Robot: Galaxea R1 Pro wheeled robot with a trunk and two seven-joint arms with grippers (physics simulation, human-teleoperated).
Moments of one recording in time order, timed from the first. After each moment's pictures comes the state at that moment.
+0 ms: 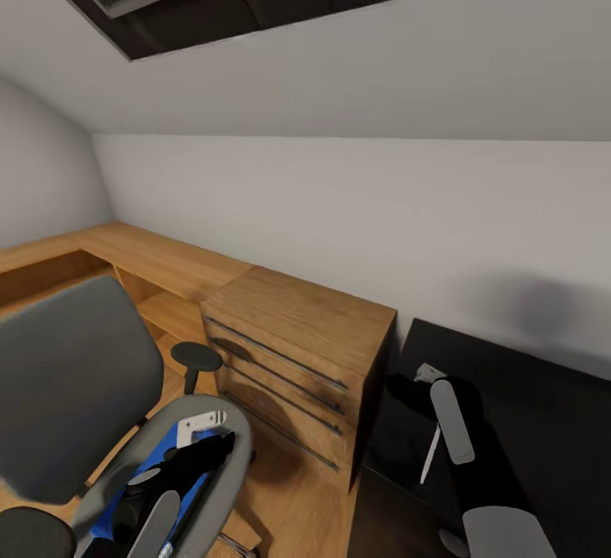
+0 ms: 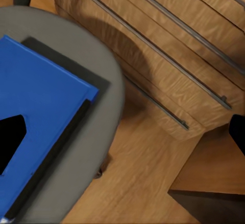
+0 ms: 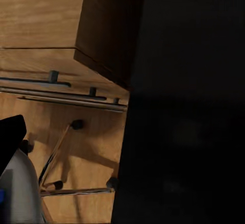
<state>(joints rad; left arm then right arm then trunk) -0.12 0.07 -0.22 -1.57 0.55 0.63 0.46 -0.51 0.10 -0.17 -1.25 -0.57 0.91 -0.44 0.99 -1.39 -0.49</state>
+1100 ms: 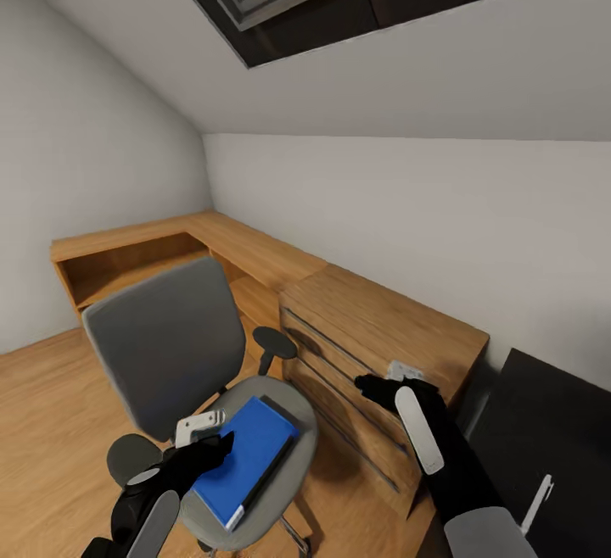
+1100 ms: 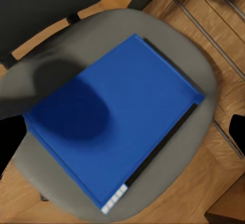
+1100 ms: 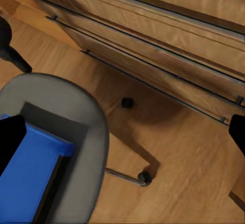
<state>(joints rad) -0.12 0.07 -0.22 -1.57 0.55 0.63 0.46 -0.51 0.10 0.06 -1.19 -0.57 0.75 -0.44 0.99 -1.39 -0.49</state>
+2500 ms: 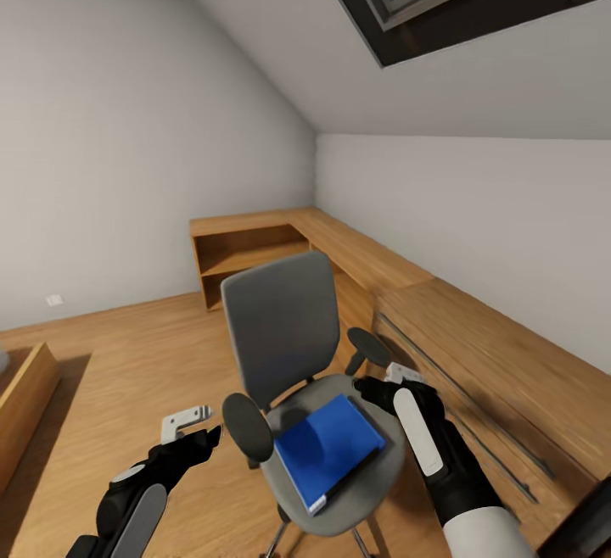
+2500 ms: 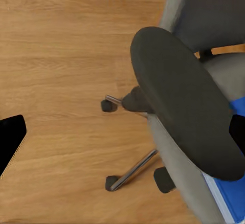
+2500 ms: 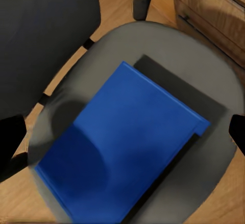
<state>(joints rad) -0.12 0.07 -0.15 -1.58 0.56 0.63 0.46 -0.51 0.10 0.06 -1.17 -0.57 0.74 -0.44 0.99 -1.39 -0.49</state>
